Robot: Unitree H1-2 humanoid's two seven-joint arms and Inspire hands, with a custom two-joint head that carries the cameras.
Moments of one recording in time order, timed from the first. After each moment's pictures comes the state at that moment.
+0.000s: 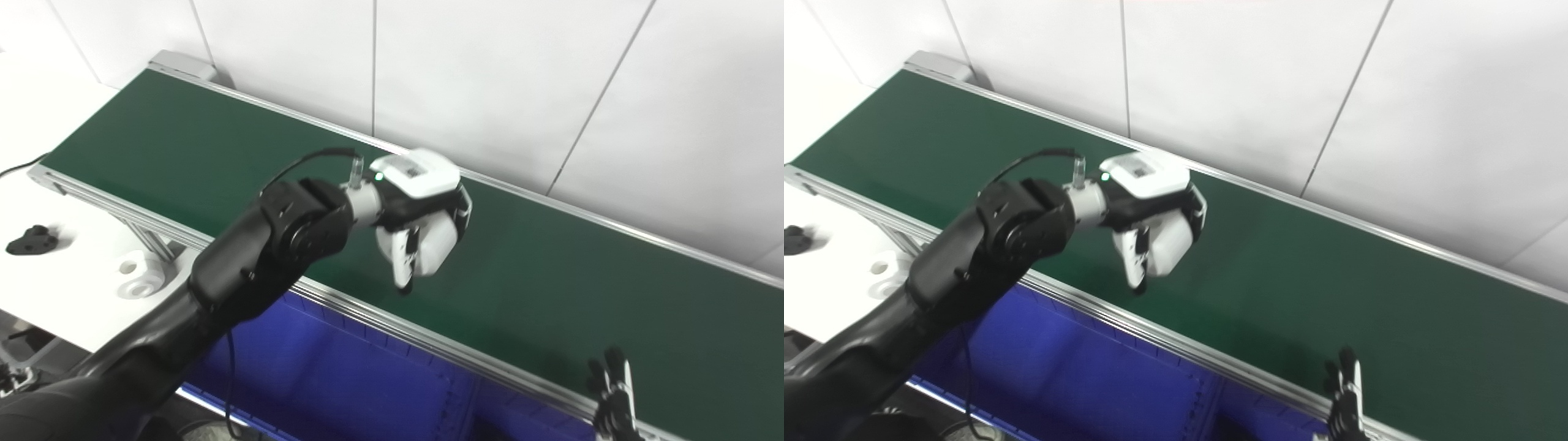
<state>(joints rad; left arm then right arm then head) -0.35 0.40 -0.40 -0.45 0.88 0.19 -0.85 0.50 -0.09 0.21 -0.16 -0.13 -0.39 -0.14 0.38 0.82</state>
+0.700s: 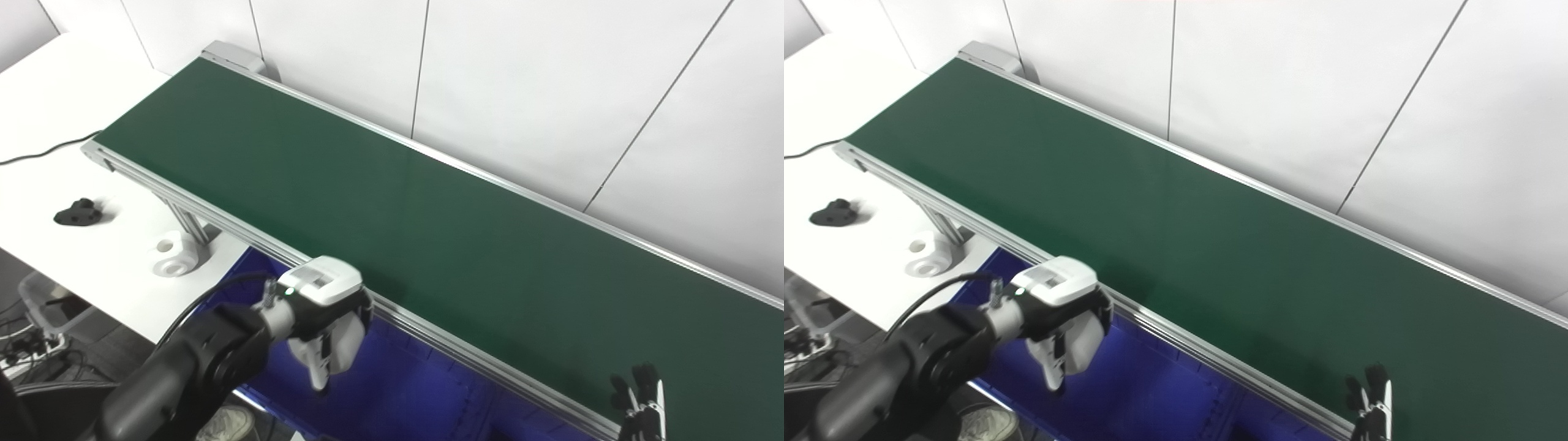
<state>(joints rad) 0.25 0.42 -0.26 -0.54 1.07 0.17 -0.63 0.49 -0.06 0.18 -0.18 -0.11 -0.38 -0.05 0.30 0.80</state>
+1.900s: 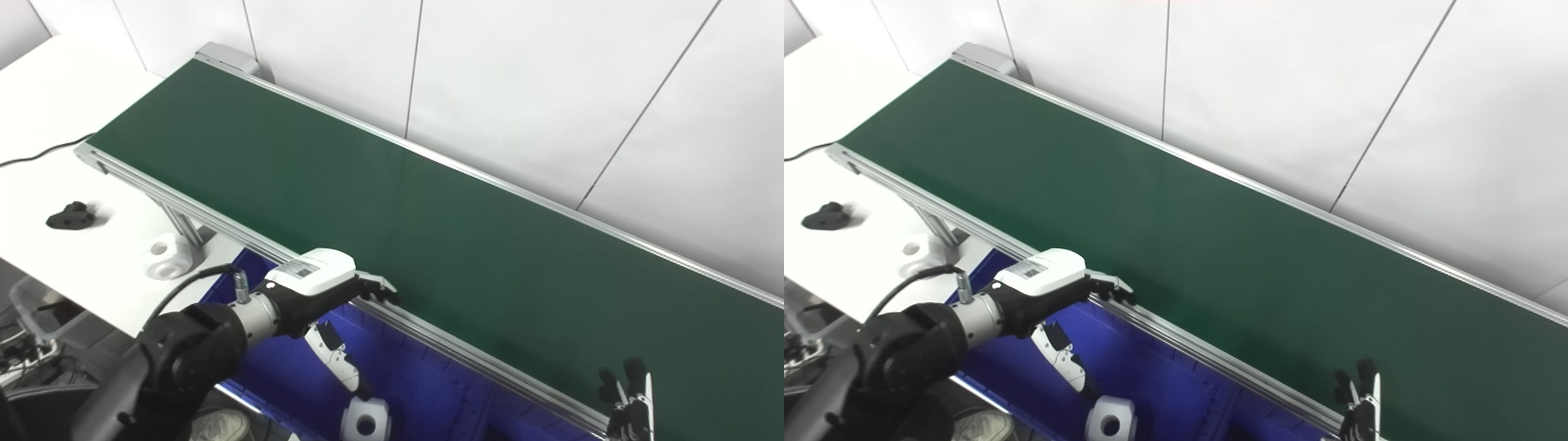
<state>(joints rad) 0.21 0.31 -0.05 -0.66 0.51 0.20 -0.73 0.49 -0.02 0.17 -0.16 -0.13 -0.38 -0.05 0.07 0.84</state>
